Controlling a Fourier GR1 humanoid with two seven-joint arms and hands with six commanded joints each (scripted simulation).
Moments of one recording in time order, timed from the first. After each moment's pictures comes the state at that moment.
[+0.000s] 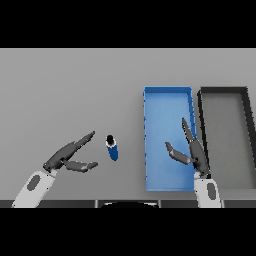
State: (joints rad) left arm -0.04 0.59 -0.43 -1.63 0.21 -0.26 -0.03; right arm 0.10 -0.15 0.09 -1.68 0.13 0.10 -0.07
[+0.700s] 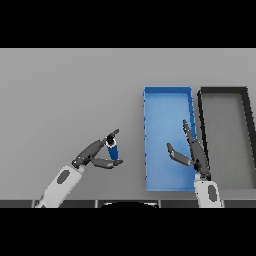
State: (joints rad) left arm -0.17 0.31 -0.54 -1.43 0.05 -0.15 -0.08; right arm 0.12 -0.16 0.09 -1.69 0.14 0.09 -0.05
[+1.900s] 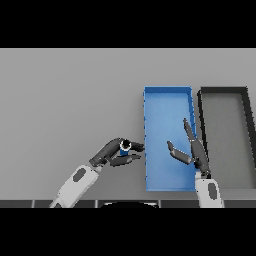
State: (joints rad) left arm -0.23 0.15 -0.58 -1.46 0.11 -0.13 -0.18; right arm 0.10 -0.17 0.08 -1.67 0.15 0.09 -0.05
